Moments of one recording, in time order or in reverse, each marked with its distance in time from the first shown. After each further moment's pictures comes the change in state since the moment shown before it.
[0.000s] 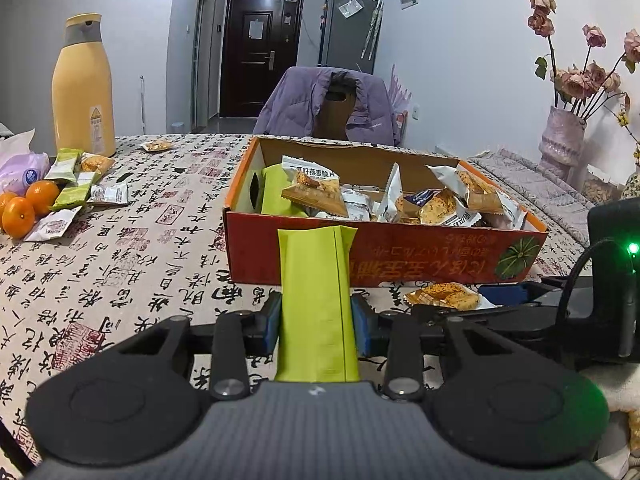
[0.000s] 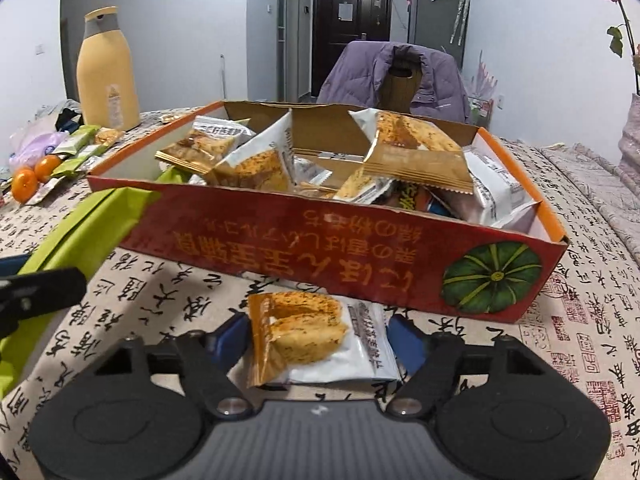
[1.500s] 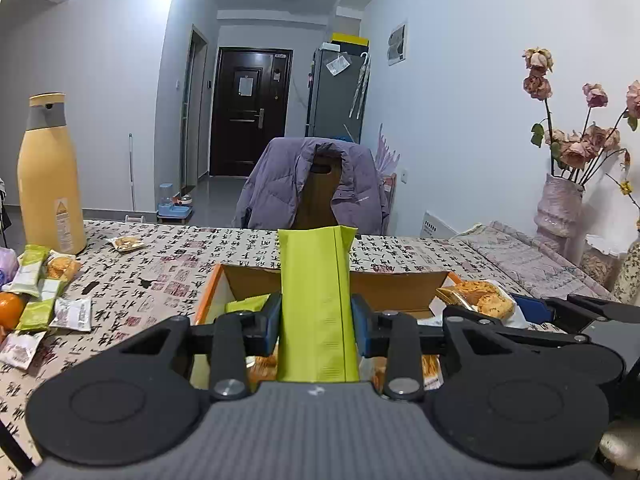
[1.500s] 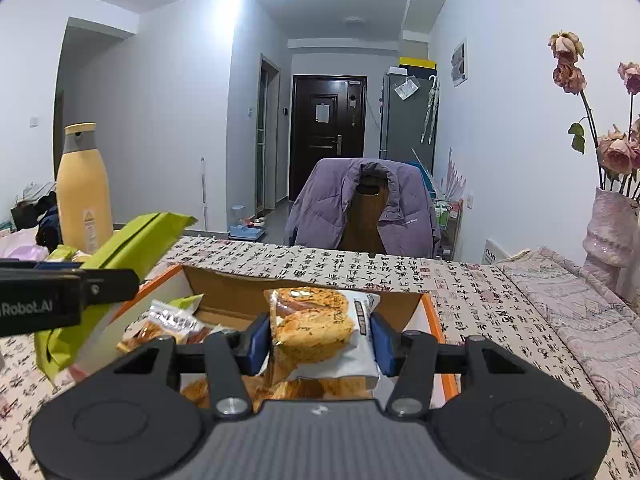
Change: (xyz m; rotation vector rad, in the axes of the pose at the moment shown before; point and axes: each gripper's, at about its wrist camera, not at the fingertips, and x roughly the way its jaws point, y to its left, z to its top) left arm 0.039 -0.032 0.107 0.017 -0.180 -0.024; right arm -0.041 -0.044 0.091 0.015 -0.333 -0.066
